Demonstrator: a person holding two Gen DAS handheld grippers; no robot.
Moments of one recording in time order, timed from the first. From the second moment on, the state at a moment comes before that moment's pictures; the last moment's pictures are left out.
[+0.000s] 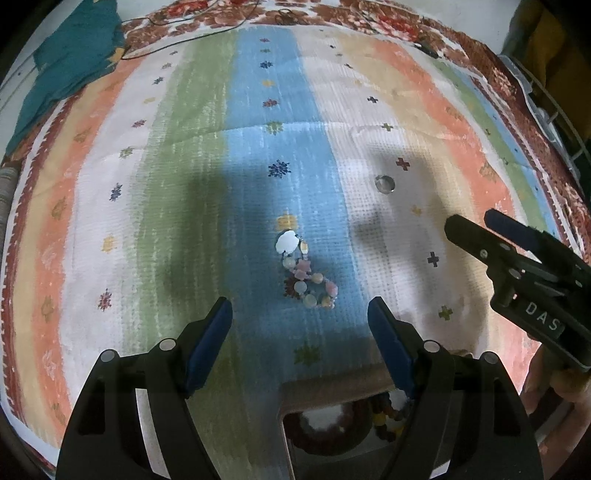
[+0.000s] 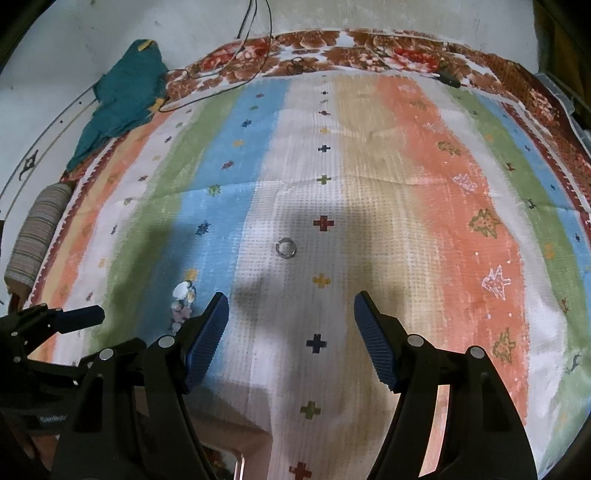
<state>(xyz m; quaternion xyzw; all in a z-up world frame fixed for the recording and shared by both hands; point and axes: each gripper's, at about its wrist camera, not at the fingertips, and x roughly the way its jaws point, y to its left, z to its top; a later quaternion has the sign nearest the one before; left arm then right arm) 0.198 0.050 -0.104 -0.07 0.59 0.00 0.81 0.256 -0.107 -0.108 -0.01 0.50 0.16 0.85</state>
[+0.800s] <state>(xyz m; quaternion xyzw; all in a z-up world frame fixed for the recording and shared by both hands) 0.232 0.039 -0.144 -0.05 0.63 -0.03 0.77 0.308 -0.084 -0.143 -0.02 0.52 0.15 0.84</state>
